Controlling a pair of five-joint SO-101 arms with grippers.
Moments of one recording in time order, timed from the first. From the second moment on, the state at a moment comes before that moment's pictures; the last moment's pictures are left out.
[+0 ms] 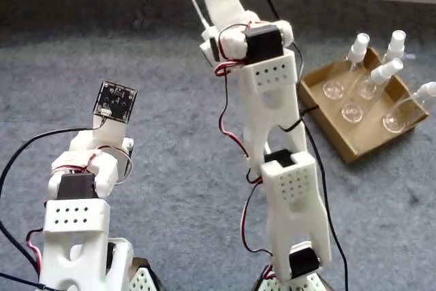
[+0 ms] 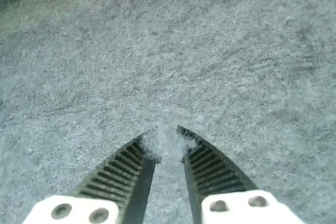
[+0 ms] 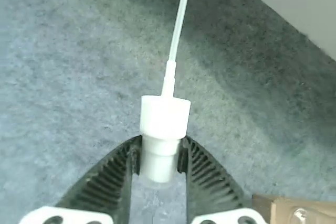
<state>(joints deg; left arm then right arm) -10.0 -58.5 64.6 49.5 -14.2 -24.6 40.2 -82.5 100.2 20.4</state>
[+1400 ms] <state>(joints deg) -12.8 -58.5 64.6 49.2 -14.2 -34.4 18.8 -7.3 85.8 20.4</state>
